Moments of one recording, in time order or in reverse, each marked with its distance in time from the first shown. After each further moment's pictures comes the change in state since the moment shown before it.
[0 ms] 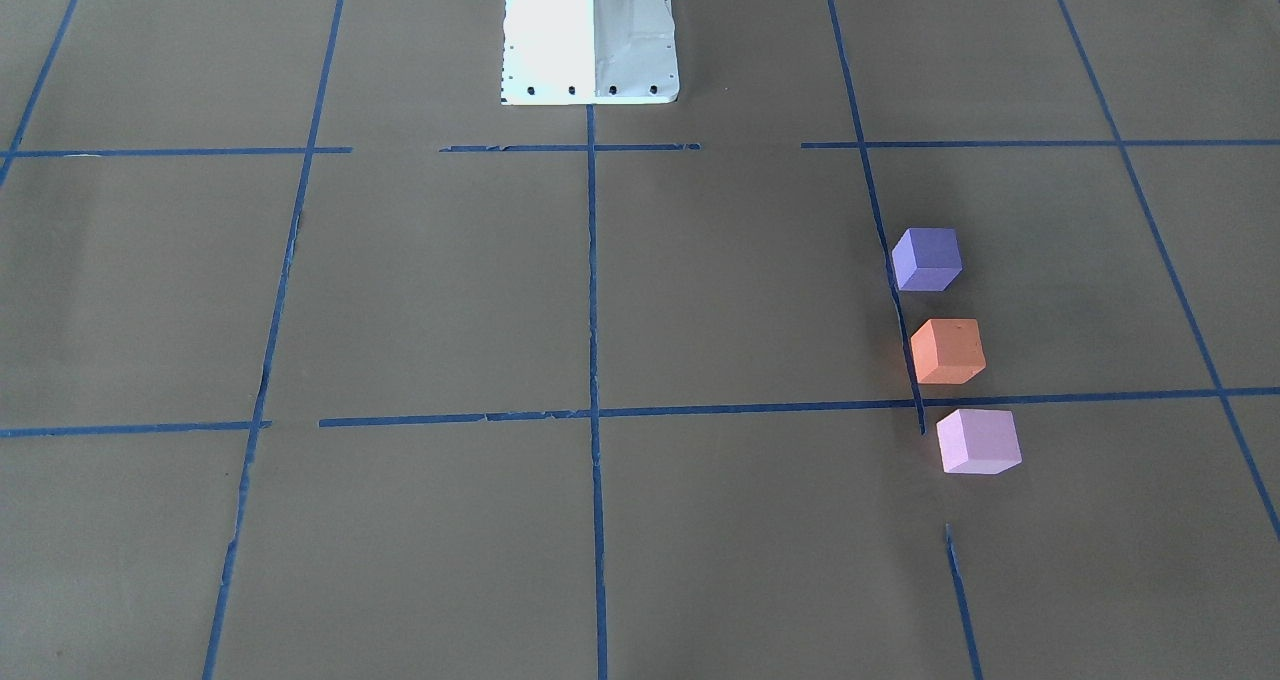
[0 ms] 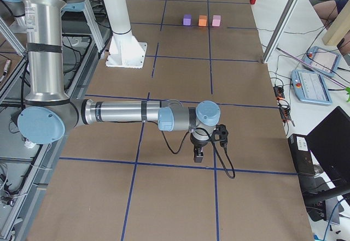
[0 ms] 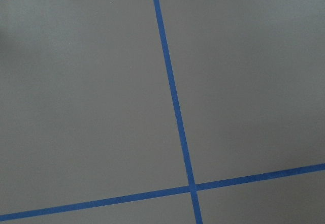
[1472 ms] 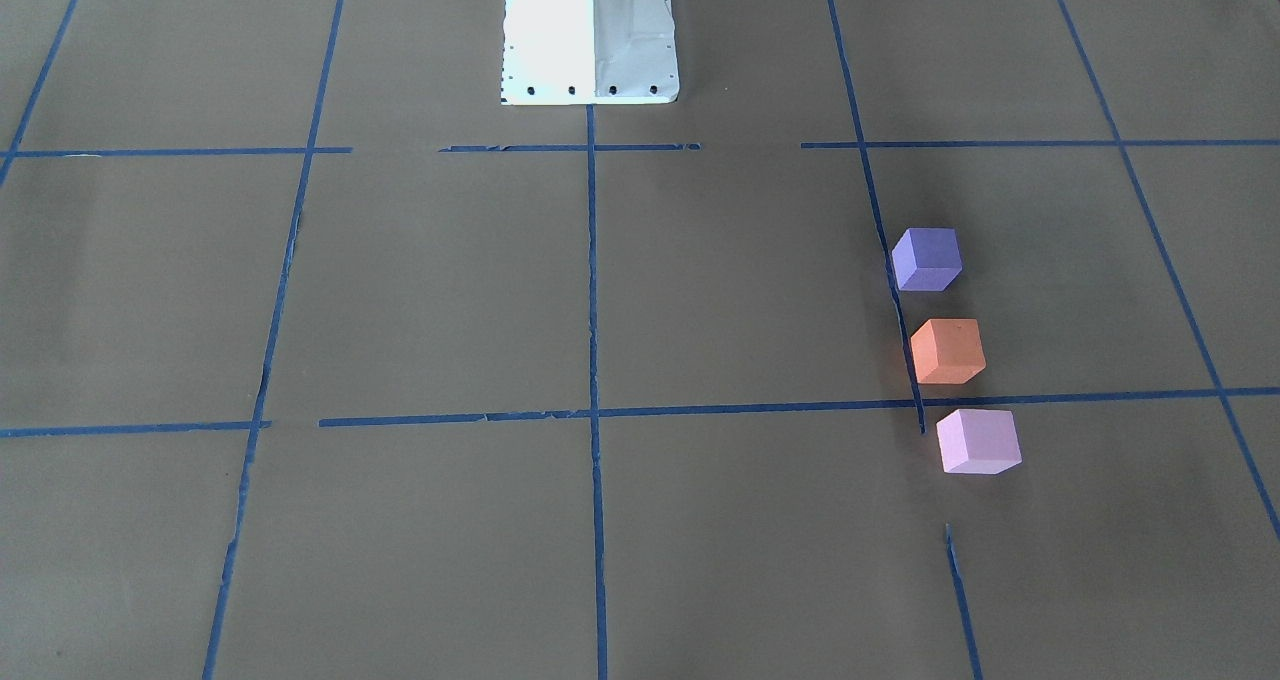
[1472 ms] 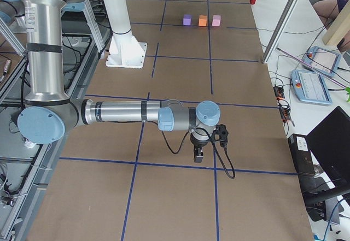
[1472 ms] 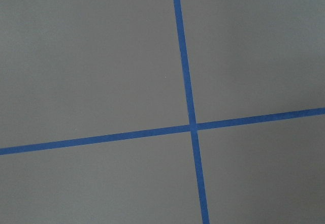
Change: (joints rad) left arm -0.002 0.083 -0.046 0.126 -0.061 0.098; right arm 0.000 0.000 0.000 0.000 0.000 0.000
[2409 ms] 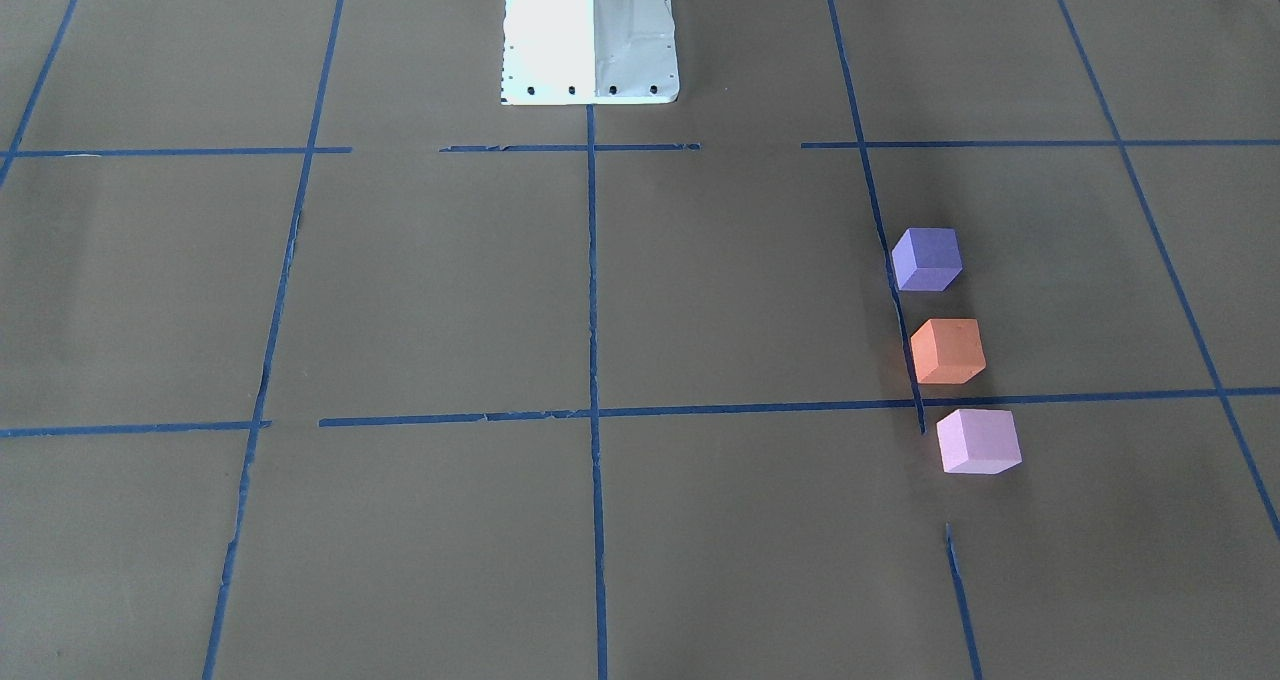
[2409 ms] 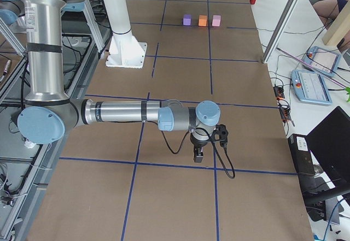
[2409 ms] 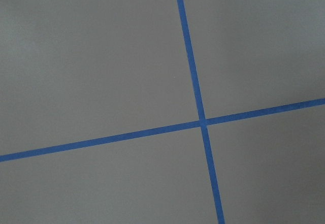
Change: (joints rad) left arm -0.063 0.034 -0.008 -0.006 -0.027 0.051; right arm 0.000 0.000 0.000 0.000 0.000 0.000
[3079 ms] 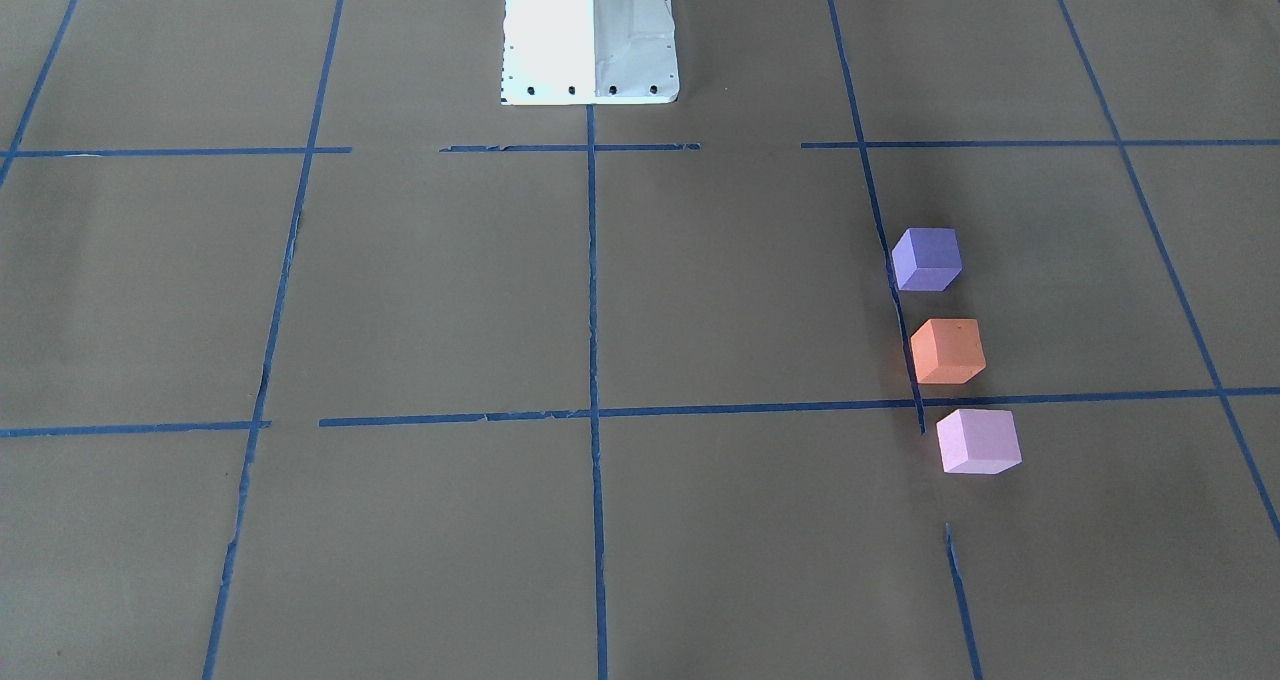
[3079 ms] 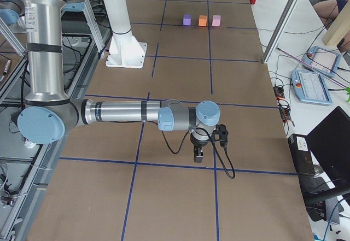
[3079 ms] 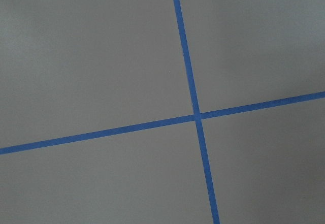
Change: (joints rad) left arm -0.003 0.013 -0.050 0.018 -0.003 -0.011; right arm 0.000 0.000 0.000 0.000 0.000 0.000
